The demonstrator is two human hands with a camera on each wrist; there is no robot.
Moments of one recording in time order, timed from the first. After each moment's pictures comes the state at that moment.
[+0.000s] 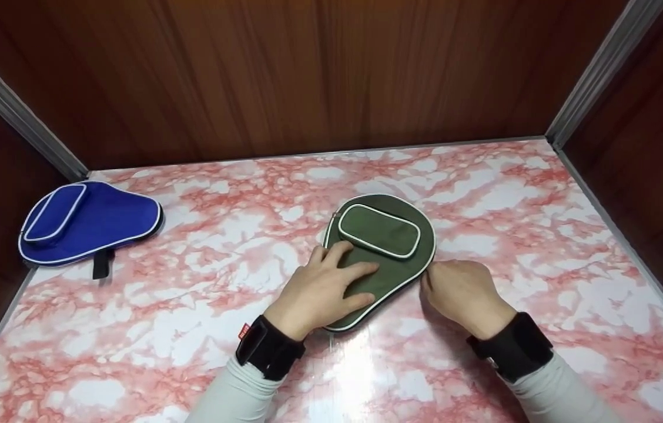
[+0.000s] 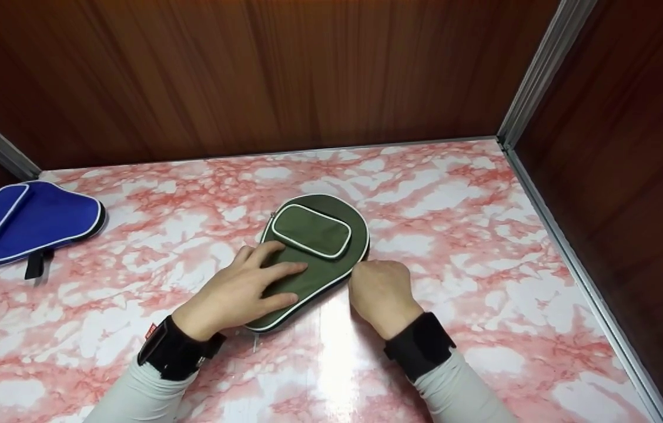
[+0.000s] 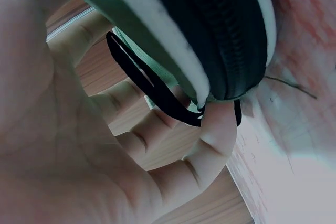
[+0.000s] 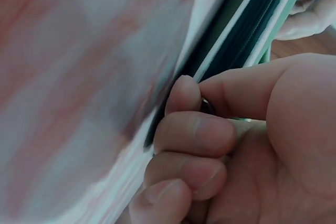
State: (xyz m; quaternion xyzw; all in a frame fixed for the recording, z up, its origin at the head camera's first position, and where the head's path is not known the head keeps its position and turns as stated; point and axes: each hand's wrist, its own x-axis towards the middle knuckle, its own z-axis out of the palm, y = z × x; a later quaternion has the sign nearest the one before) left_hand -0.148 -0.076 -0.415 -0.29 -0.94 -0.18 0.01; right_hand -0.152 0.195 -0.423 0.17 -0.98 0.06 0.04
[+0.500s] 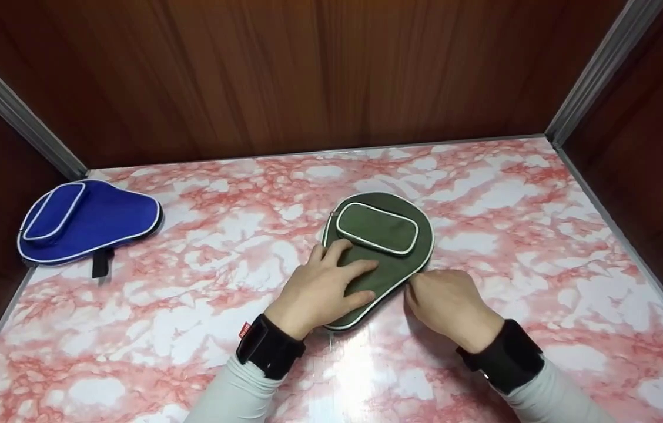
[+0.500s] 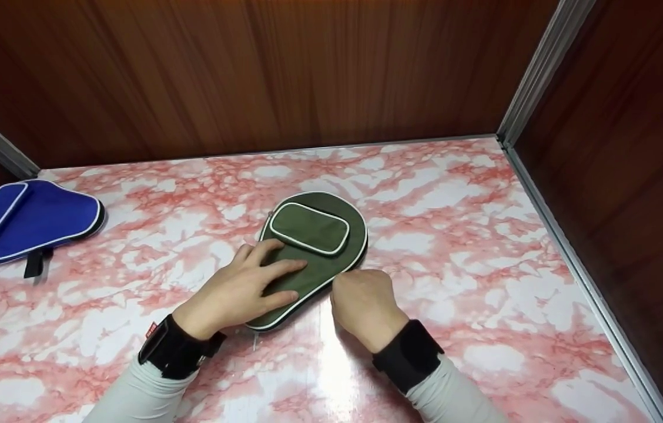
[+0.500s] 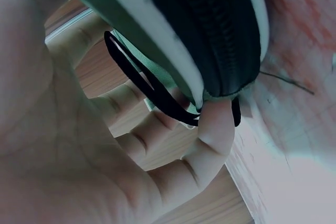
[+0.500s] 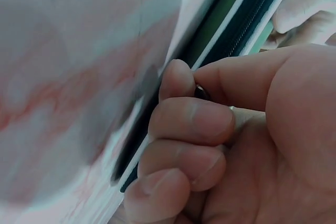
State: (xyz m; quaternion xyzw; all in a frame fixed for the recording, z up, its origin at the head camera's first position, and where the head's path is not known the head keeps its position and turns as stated) left_hand -0.147 -0.074 -0.417 -0.28 -0.94 -0.17 0.02; right_hand -0.133 0.173 -0.425 0.22 -0.97 0.06 0.05
